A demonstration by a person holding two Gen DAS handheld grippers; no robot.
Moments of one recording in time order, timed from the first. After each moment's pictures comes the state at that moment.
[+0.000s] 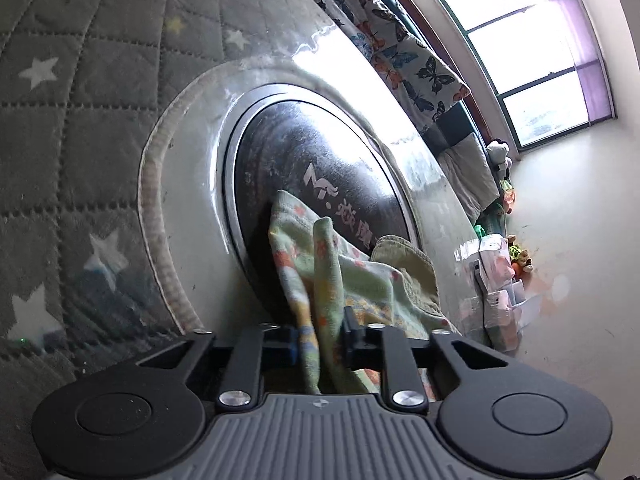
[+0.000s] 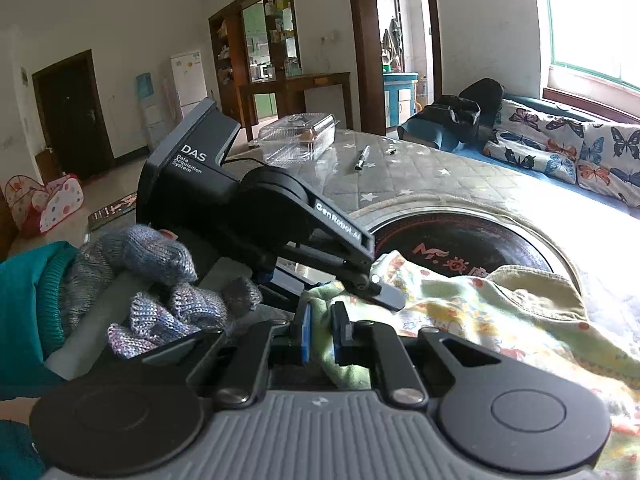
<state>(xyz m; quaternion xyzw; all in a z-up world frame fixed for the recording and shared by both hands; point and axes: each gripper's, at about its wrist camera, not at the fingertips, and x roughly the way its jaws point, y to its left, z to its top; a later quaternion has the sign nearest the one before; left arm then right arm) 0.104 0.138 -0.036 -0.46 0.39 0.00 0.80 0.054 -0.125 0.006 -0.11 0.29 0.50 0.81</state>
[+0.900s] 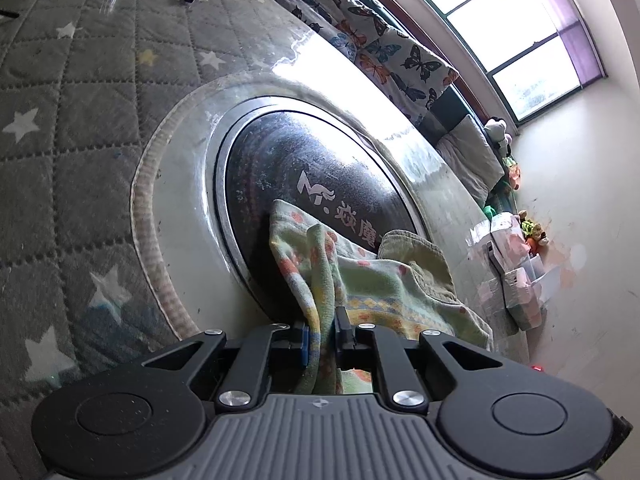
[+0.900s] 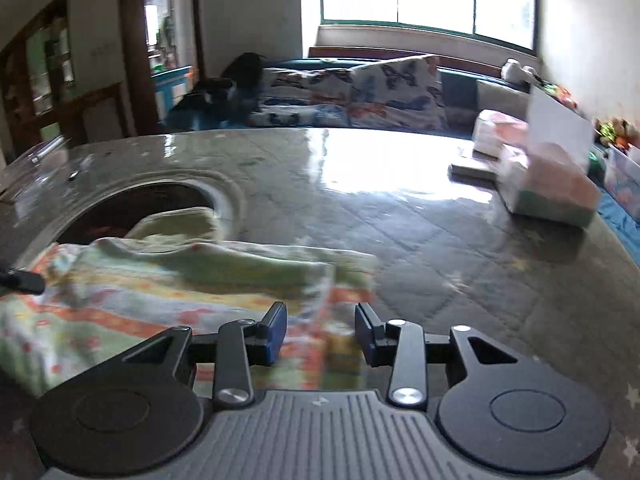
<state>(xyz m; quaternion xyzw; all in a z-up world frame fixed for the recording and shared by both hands) 0.107 0.130 -0.029 -0.39 0.40 0.00 0.83 0.164 -0.292 -0.037 -0.05 0.33 0.18 0.93</state>
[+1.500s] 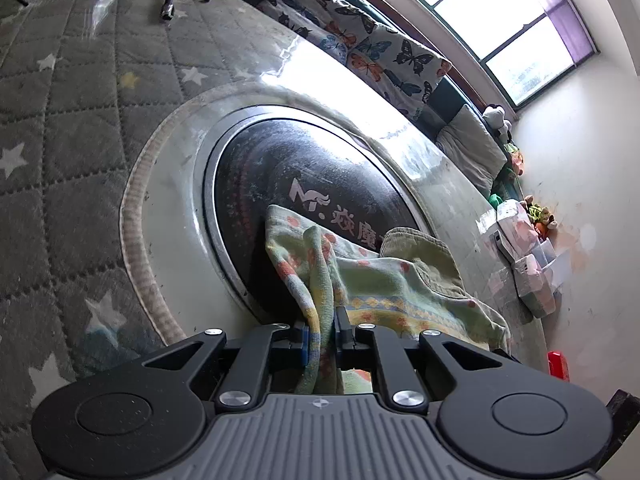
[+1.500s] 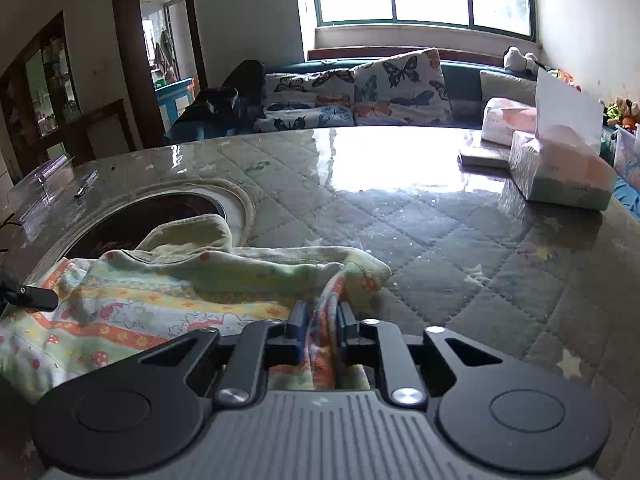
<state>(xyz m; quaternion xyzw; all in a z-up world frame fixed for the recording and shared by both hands) 0.110 0.123 -0.024 -0.34 0.40 0.00 0.85 0.162 -0.285 -0.039 -0.01 0.33 0.20 0.92</state>
